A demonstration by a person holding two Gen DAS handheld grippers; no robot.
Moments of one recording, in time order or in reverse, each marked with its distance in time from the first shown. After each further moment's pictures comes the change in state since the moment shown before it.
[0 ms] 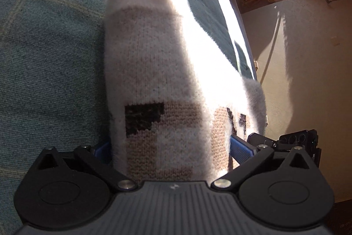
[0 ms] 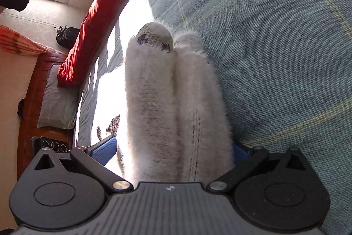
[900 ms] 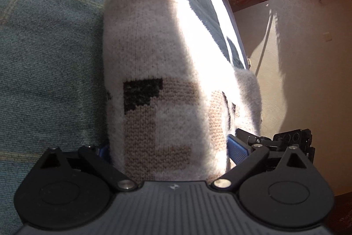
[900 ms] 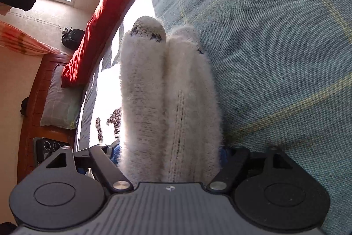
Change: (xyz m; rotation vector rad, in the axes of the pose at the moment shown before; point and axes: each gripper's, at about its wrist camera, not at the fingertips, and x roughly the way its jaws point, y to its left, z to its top) left arm 0.005 -0.009 -0.007 0.031 -0.009 -0.008; right arm -0.007 -0.003 -0.012 -0.025 -0.059 0.011
